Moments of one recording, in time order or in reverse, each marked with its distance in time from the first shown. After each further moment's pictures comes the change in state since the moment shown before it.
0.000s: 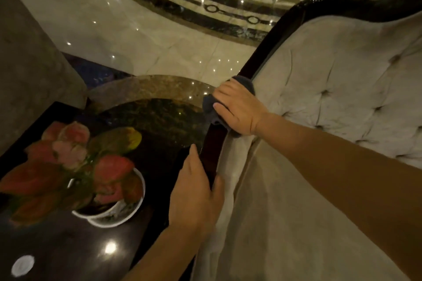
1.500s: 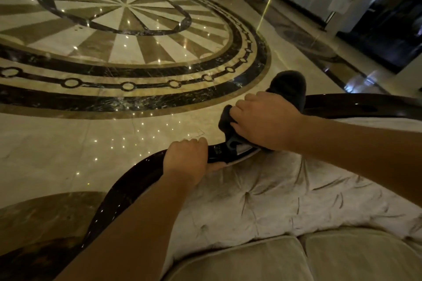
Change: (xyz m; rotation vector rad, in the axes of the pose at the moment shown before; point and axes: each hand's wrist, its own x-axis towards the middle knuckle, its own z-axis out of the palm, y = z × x) left_hand 0.431 0.407 0.173 0.653 -0.026 0.938; right_hand -0.036 0.383 -0.330 -0.698 -0.315 0.485
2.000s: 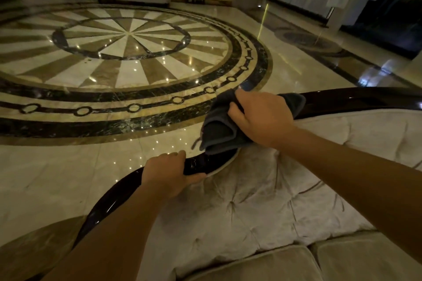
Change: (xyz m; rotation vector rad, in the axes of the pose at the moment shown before) left_hand 0.010 0.001 0.009 -0.002 -0.136 -0.075; right_hand -0.037 0.044 0.029 0.403 0.404 0.422
